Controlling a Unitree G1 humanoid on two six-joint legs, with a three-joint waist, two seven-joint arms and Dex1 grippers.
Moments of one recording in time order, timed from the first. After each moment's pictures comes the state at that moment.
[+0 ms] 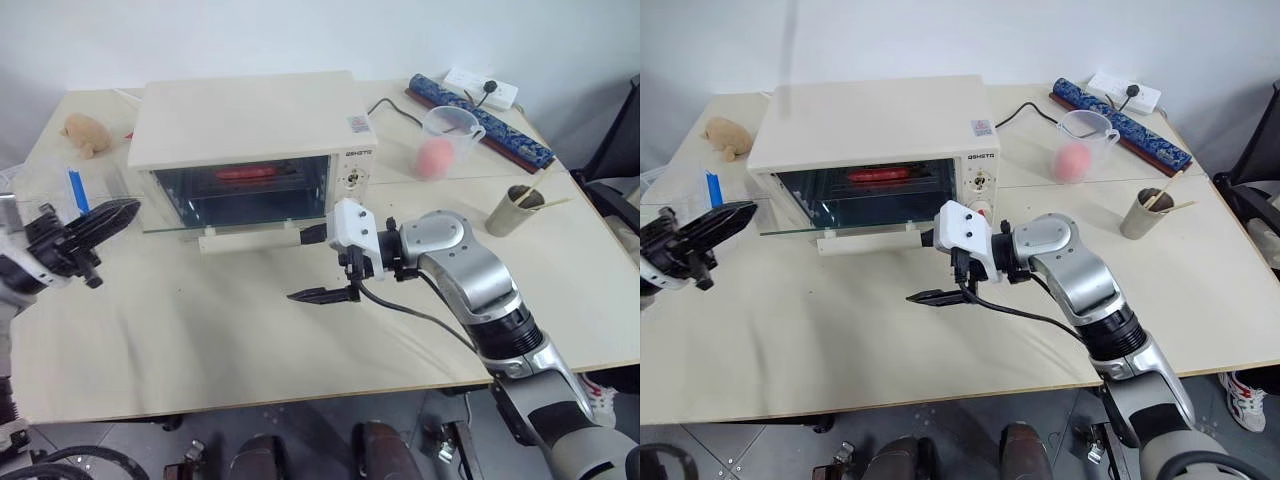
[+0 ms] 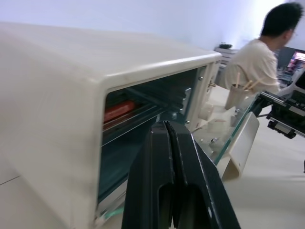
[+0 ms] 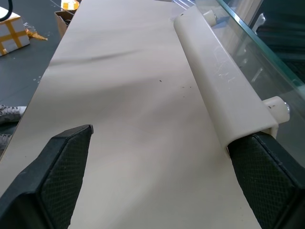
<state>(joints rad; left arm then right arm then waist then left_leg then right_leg) -0.33 0.84 0.52 0.12 -0.79 0.48 -1.05 -0.80 -0.40 0.32 -0.11 0.24 0.46 1.15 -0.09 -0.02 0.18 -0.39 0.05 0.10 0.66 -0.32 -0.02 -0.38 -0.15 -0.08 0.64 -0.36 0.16</state>
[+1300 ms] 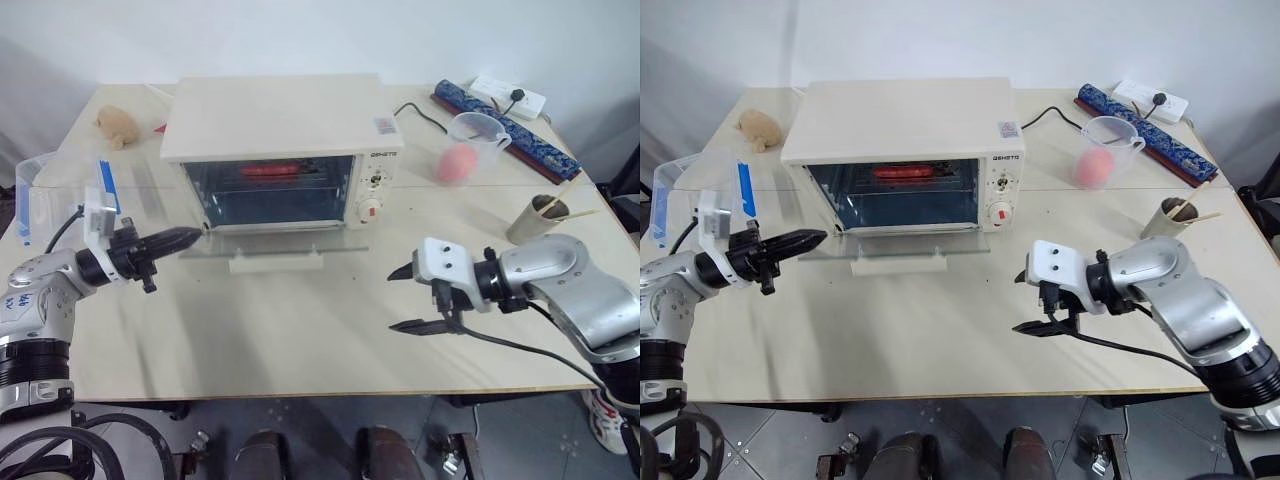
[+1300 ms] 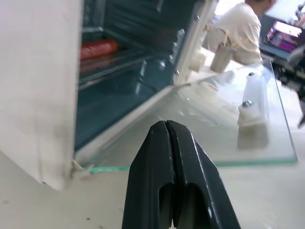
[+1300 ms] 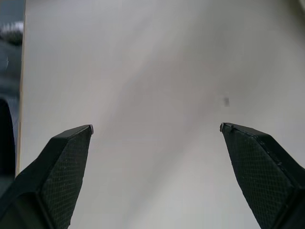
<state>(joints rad) -0.50 0.80 0.26 0.41 -0.57 0.37 -1.26 -0.57 -0.95 0.23 -0.36 0.29 0.66 1.19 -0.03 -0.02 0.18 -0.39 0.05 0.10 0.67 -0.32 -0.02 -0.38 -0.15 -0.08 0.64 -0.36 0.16</state>
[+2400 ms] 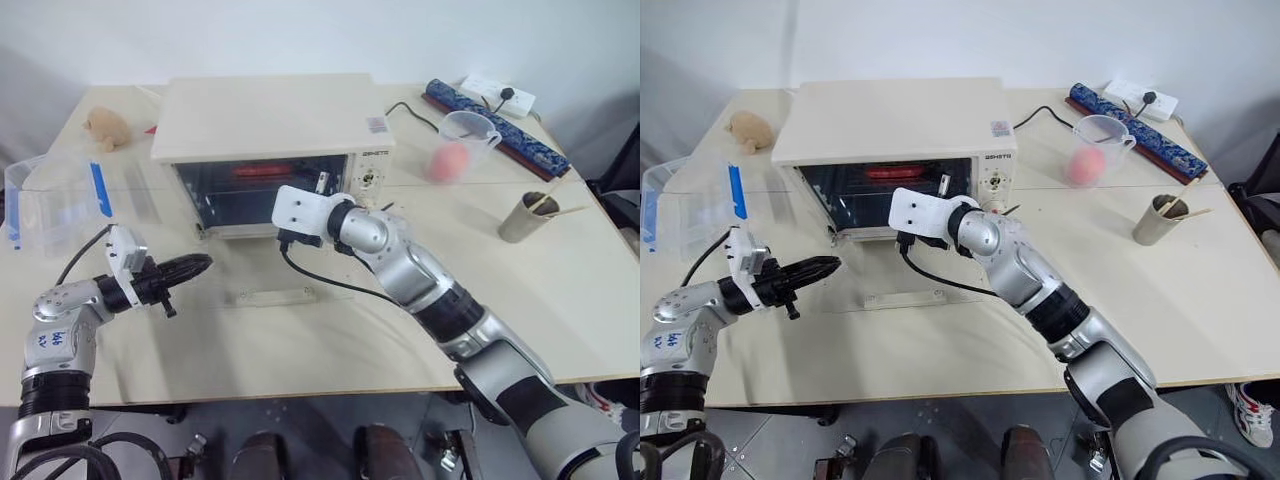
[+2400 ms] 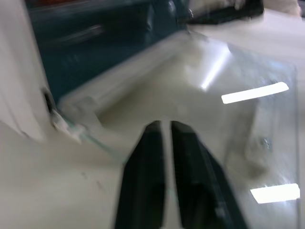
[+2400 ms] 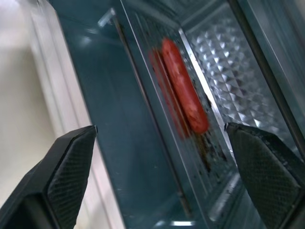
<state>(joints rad) -0.33 0.67 0.33 0.31 -0.48 0.14 -1.11 -0.99 -0.22 0.57 0.24 -0.38 0.30 0.44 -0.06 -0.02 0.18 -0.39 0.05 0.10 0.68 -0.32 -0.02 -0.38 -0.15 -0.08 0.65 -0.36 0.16</state>
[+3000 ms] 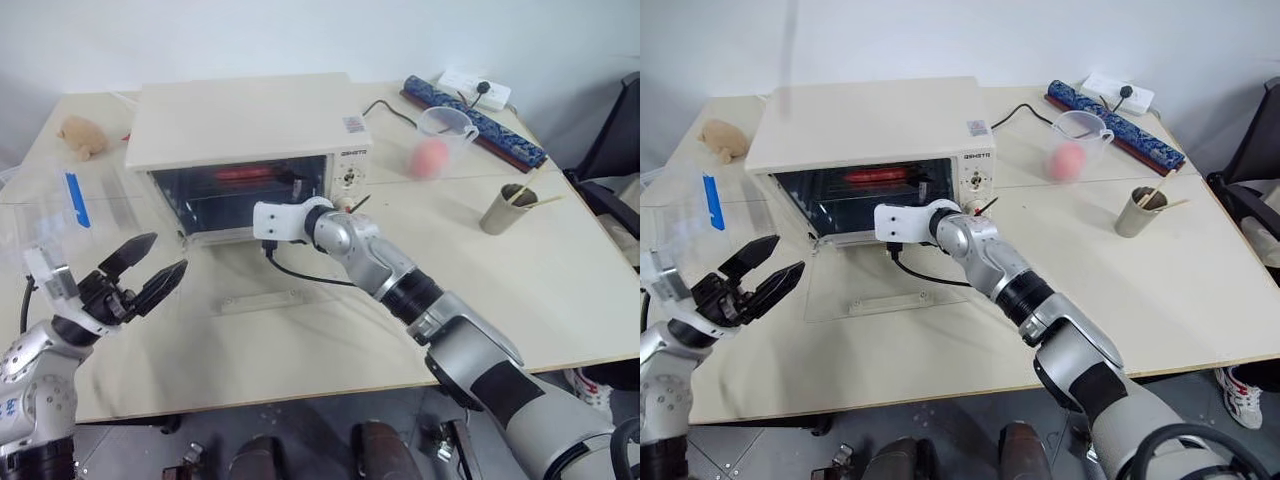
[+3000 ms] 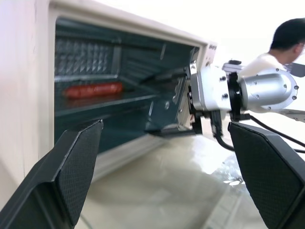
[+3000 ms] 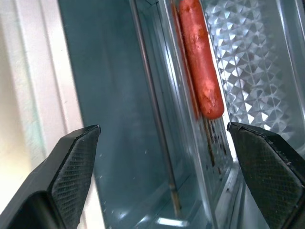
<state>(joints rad) -0.02 0.55 0.55 -0.11 -0.78 0.27 -0.92 -1.13 -0.09 0.60 0.66 -0.55 0.08 0.31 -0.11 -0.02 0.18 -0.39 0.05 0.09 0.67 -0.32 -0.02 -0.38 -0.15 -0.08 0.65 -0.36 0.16</state>
